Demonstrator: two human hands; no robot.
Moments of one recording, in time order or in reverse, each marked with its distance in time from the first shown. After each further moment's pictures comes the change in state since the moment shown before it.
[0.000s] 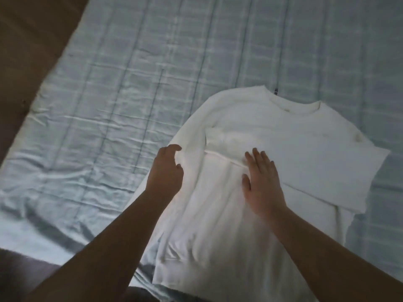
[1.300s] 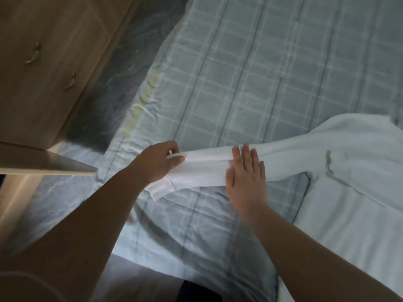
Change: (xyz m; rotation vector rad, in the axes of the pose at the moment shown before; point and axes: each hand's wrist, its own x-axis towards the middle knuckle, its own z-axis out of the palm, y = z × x) left_hand 0.073 -0.300 -0.277 0.042 -0.278 -0.074; right_hand 0.080 -0.378 0.130 -0.118 -0.117 0.035
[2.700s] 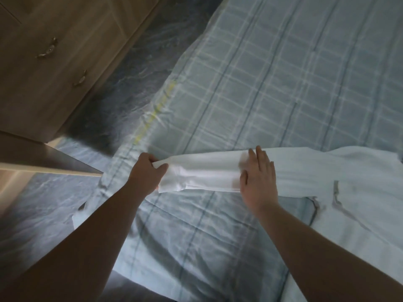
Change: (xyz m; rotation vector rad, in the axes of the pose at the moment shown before) left_hand 0.007 -0.048 0.014 -0.383 0.292 -0.411; right_hand 0.060 0.008 -0.009 -0.003 0.101 -0.080
